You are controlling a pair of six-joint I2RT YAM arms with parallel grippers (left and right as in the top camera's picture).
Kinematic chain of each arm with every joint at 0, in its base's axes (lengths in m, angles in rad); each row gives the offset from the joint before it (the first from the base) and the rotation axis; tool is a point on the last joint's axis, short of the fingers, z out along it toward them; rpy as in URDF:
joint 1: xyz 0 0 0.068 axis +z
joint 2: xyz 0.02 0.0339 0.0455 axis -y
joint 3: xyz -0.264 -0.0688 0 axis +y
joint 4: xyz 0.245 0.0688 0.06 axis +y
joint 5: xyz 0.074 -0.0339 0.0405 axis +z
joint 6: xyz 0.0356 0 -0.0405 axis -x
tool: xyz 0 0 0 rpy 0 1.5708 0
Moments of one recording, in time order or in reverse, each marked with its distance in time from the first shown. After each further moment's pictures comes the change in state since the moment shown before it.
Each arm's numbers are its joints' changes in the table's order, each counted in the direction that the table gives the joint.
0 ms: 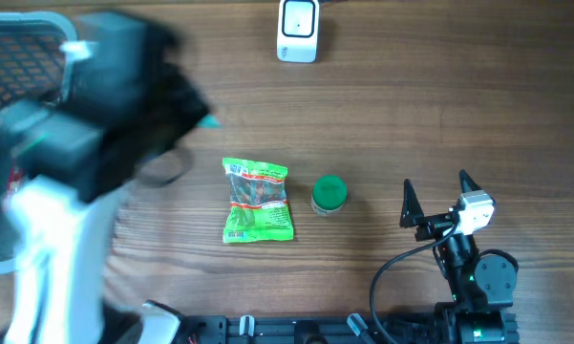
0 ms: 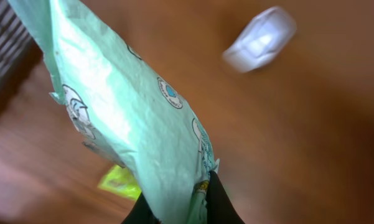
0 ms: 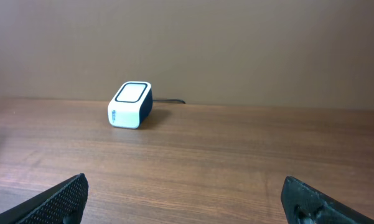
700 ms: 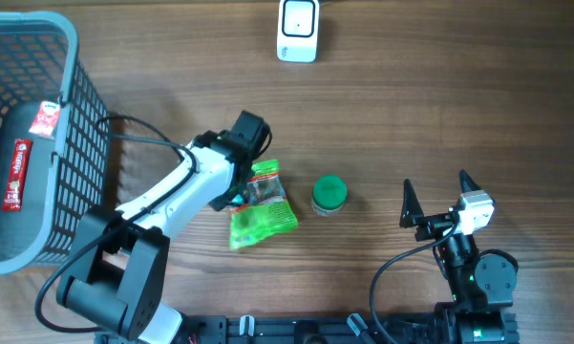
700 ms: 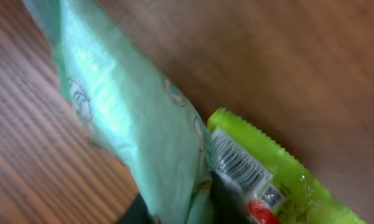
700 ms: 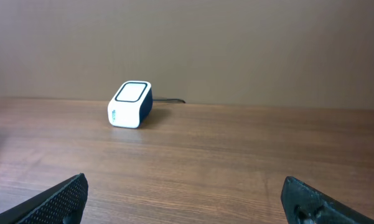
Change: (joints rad) left arm -0.006 -0.126 1.176 -0.809 0.039 0.296; right arm 0.000 -0.002 0.000 -0.001 0.000 0.000
